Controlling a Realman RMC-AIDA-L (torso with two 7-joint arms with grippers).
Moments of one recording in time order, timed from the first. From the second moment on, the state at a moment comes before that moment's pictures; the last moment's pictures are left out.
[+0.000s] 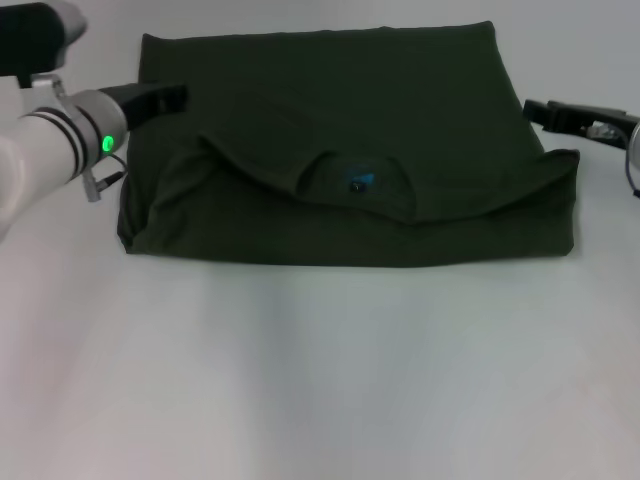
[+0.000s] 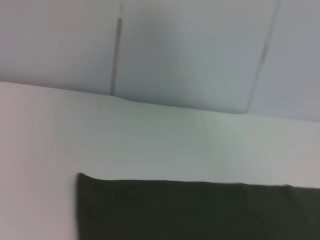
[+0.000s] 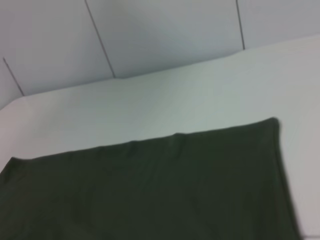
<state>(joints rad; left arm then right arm) -0.91 -2.16 0.52 0.45 1.90 0.38 -1.58 0.83 2.03 -0.50 -0.41 -2.03 -0.65 1.72</state>
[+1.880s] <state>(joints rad) -0.57 -2.17 0.66 0.71 2.15 0.85 -1.61 0.60 1.90 -0.53 -0.54 -2.03 -1.26 2.09</state>
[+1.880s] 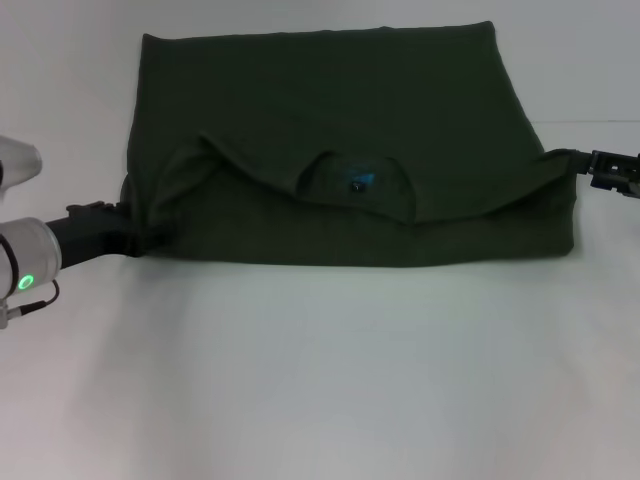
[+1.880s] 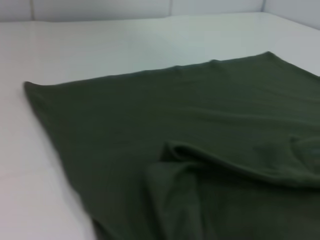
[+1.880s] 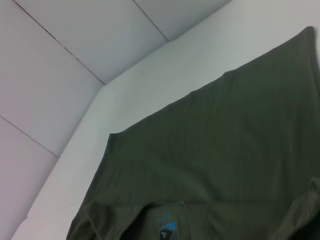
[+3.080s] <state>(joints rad) -0.59 -2.16 0.70 0.72 2.28 0.81 -1.80 0.58 1.90 -0.53 -0.53 -2.04 -1.24 2.09</state>
